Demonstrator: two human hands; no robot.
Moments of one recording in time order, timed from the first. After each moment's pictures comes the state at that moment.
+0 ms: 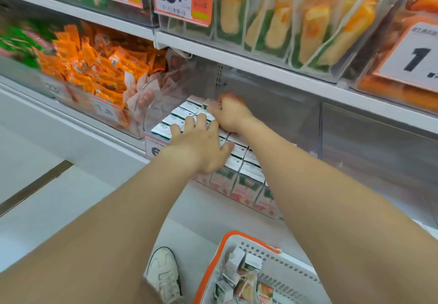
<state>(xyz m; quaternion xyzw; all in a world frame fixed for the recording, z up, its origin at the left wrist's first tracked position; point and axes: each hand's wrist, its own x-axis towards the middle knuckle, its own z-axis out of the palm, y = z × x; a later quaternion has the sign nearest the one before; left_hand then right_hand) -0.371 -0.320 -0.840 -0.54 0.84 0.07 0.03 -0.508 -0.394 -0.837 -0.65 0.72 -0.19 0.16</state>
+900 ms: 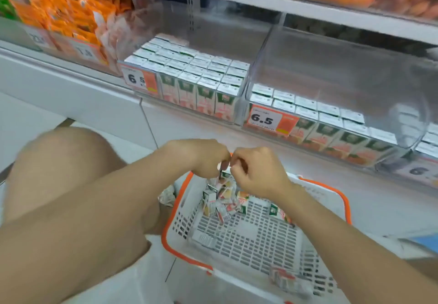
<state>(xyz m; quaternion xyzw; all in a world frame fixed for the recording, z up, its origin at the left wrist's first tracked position) -0.406 -0.134 -0.892 -0.29 0.91 0.19 0.24 -0.558 -0.031 -0.936 -0.71 0.66 -0.22 0.10</state>
